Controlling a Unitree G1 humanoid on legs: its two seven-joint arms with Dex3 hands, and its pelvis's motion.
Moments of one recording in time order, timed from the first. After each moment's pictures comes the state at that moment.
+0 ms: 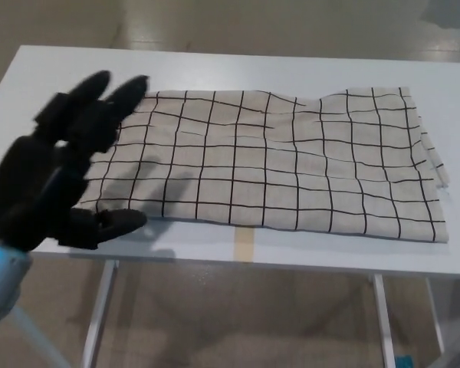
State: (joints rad) left_arm -0.30 0.50 0.05 0.23 0.59 -0.66 0.02; right_arm 0.16 -0.14 -0.32 0.58 0.10 -0.33 0.06
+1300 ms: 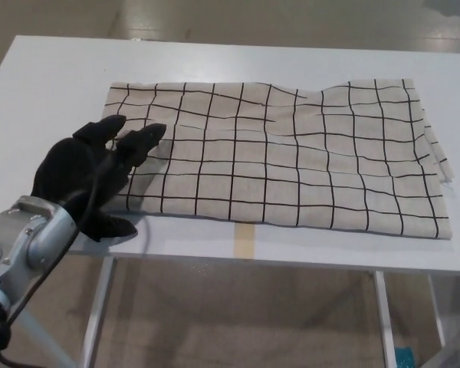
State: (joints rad) left_arm -0.65 0.55 -0.38 0.80 0.83 -0.42 0.22; right_arm 0.17 -0.14 -0.30 0.54 0.10 -0.31 0.03
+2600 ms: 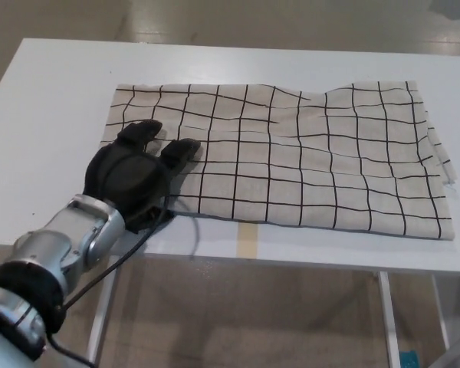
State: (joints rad) left_arm -0.83 0.42 -0.68 1.07 0.91 -0.24 0.42; right_arm 0.21 -0.13 -0.31 0.50 0.14 -0.29 0.03
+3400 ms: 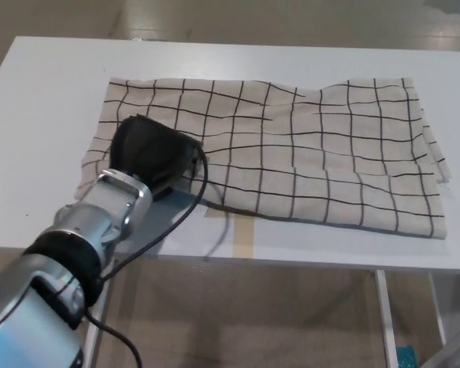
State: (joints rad) left_arm -0.95 0.34 -0.74 1.18 0.96 -0.11 0.46; right_arm 0.21 -0.12 -0.31 0.47 0.15 -0.26 0.04
